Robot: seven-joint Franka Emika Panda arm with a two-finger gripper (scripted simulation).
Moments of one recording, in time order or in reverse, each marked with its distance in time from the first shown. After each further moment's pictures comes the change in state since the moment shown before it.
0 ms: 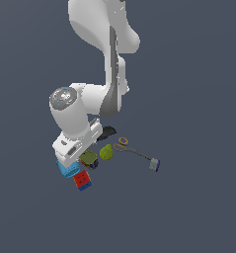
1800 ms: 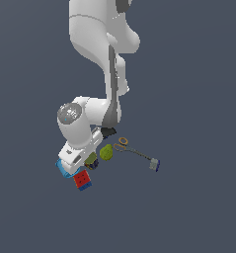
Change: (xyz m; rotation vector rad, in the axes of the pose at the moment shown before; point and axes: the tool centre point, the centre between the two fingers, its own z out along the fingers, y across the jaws) arm 0.004 0.005 0.051 -0.015 0.009 -0.052
